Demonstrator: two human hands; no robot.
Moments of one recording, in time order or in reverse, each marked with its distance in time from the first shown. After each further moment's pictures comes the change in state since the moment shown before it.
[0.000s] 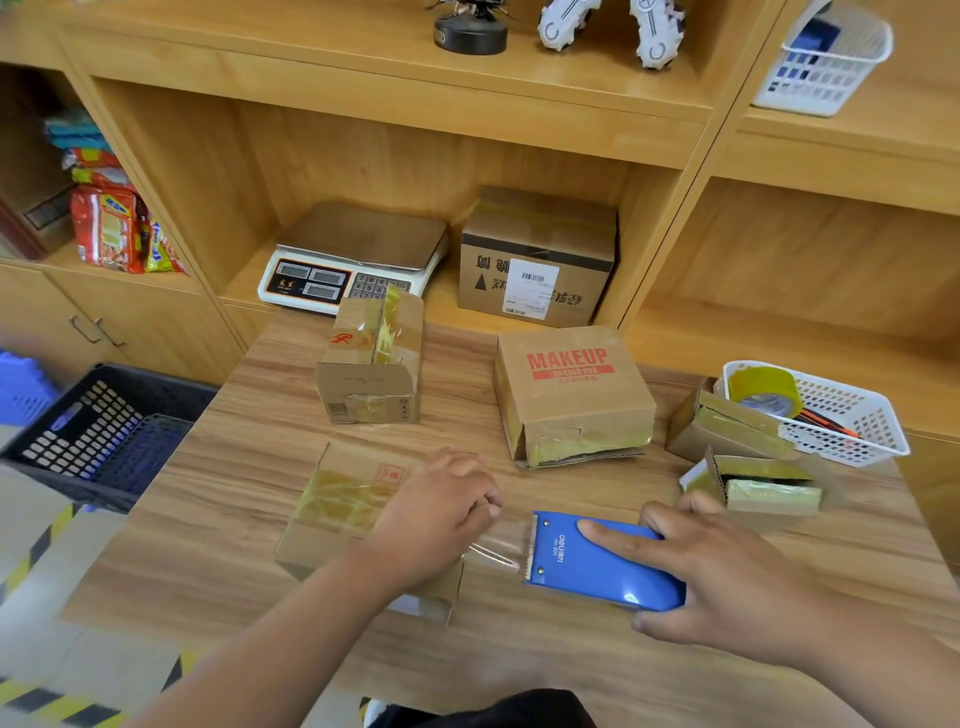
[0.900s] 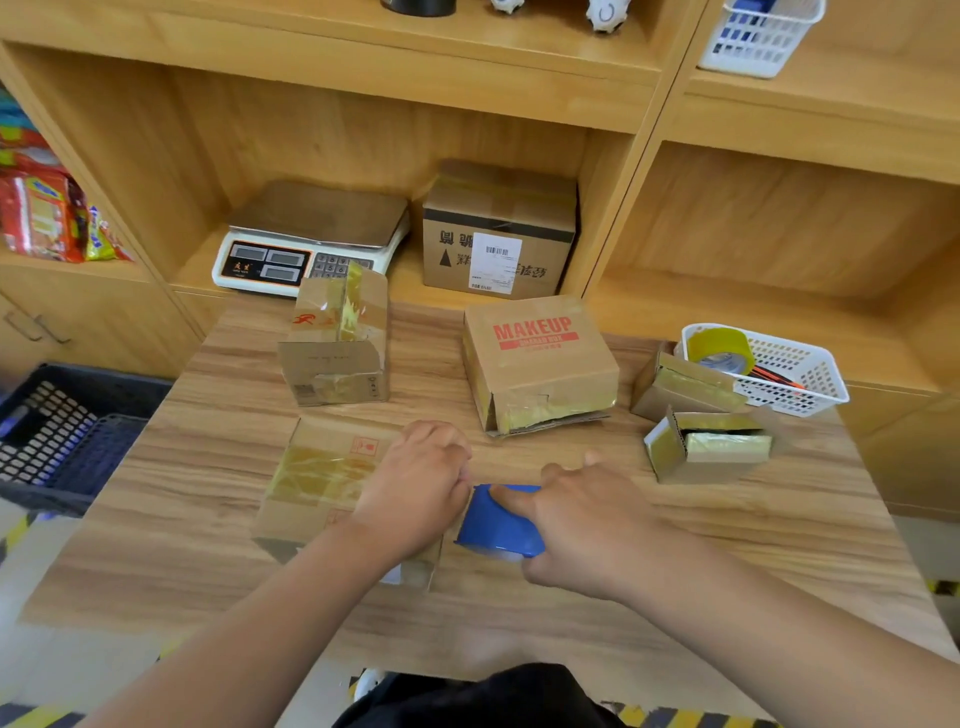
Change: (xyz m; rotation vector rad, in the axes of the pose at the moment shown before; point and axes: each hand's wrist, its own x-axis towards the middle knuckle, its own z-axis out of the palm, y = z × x) left_hand 0.000 0.015 0.010 0.214 0.026 0.023; right_hand 0.042 -0.071 -0.004 -0.192 -0.009 0.114
